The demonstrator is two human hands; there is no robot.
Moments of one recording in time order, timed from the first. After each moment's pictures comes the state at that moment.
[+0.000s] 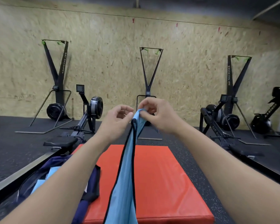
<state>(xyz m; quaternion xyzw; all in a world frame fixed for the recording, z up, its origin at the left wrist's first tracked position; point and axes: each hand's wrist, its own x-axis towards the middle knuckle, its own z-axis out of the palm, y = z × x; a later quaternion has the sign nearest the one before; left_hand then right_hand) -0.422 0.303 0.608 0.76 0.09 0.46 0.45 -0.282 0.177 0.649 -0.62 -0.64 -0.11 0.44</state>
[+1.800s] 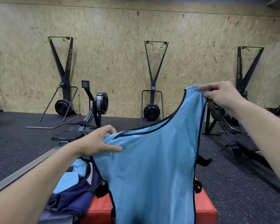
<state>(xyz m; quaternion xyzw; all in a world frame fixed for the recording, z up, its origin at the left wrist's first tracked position) -0.468 0.347 0.563 0.90 0.16 0.19 0.36 -0.167 0.072 0.695 -0.72 -0.39 -0.08 0.57</state>
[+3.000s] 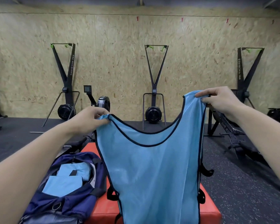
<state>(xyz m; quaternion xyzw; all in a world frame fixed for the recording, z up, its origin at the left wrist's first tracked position) -0.492 0.356 0.633 0.90 0.18 0.30 0.26 -0.185 0.062 0.693 -0.74 -0.39 -0.09 0.54</state>
